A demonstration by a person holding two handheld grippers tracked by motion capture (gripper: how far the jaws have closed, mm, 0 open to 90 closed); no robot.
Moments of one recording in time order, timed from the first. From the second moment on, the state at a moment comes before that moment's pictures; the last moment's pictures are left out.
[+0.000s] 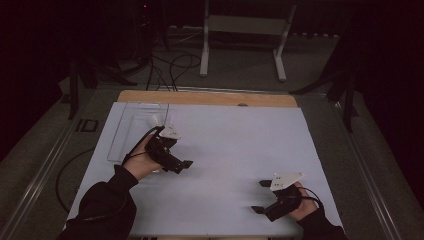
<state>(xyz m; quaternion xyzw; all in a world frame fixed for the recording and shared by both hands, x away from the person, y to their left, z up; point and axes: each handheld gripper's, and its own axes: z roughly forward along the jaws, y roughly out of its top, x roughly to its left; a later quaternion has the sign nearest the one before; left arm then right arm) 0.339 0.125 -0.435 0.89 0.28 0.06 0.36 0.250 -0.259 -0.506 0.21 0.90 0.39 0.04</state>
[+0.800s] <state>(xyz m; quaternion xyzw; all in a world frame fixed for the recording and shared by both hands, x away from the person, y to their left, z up) 0.315 0.111 -0.453 0.90 0.22 0.05 0.37 0.249 -0.258 -0.507 0.20 0.90 0.38 0.04</state>
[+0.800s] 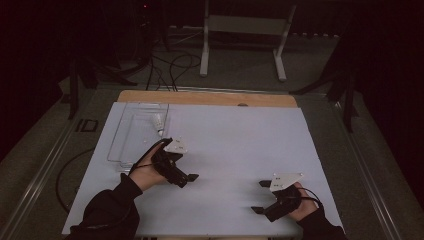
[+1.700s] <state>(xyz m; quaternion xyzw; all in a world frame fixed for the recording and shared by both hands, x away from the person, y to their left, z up) 0.290 0.133 -0.479 0.90 0.22 0.03 0.38 0.249 -0.259 -0.508 0.21 0.90 0.38 0.04</state>
